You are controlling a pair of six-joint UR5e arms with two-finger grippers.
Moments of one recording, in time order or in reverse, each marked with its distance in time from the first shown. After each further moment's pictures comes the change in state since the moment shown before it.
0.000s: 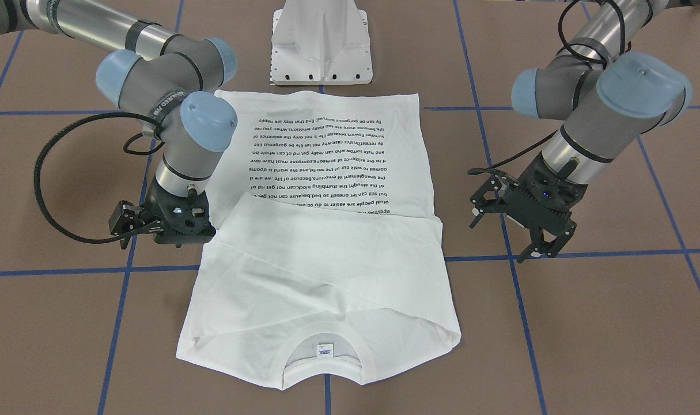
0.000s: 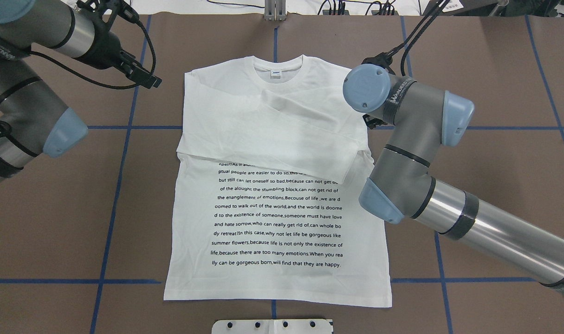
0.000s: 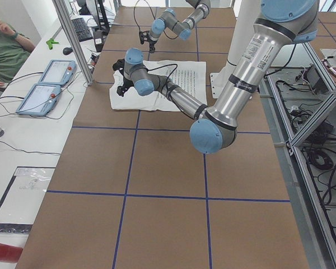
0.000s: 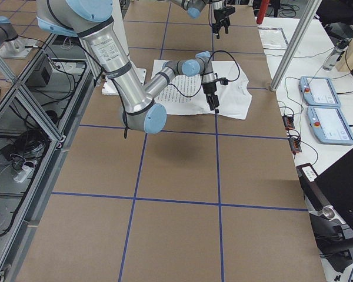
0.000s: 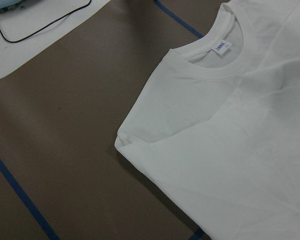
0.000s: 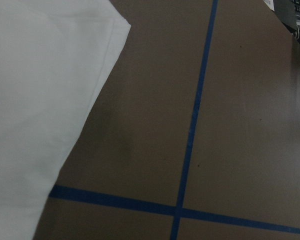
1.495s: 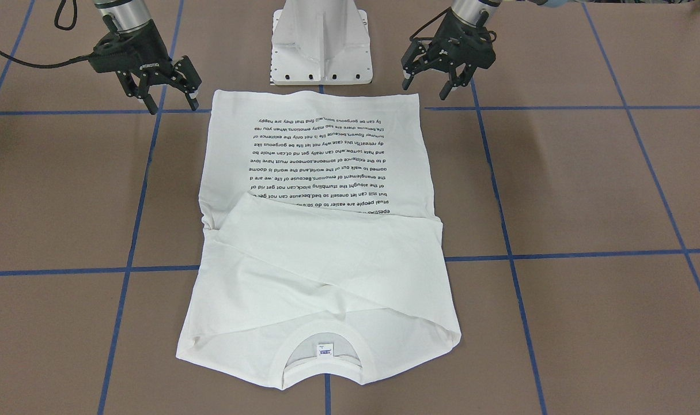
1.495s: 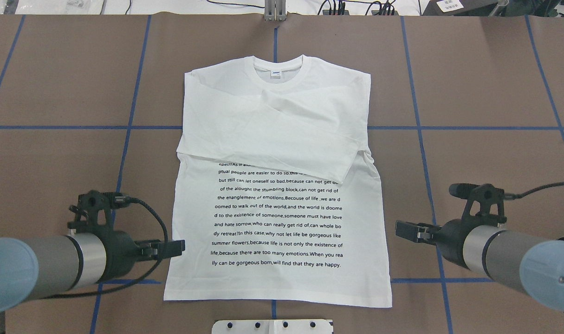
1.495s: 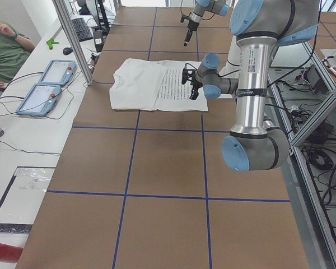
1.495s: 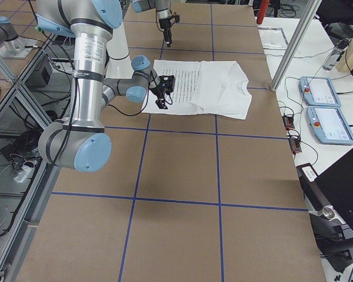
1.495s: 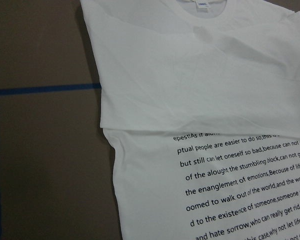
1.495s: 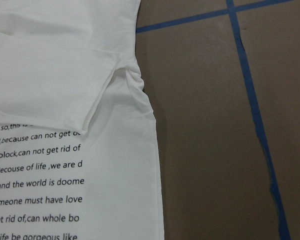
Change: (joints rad) left arm 0.764 0.491 -0.606 0.008 0.599 -1.153; right arm -0.463 -0.804 0.614 0.798 -0.086 0.850
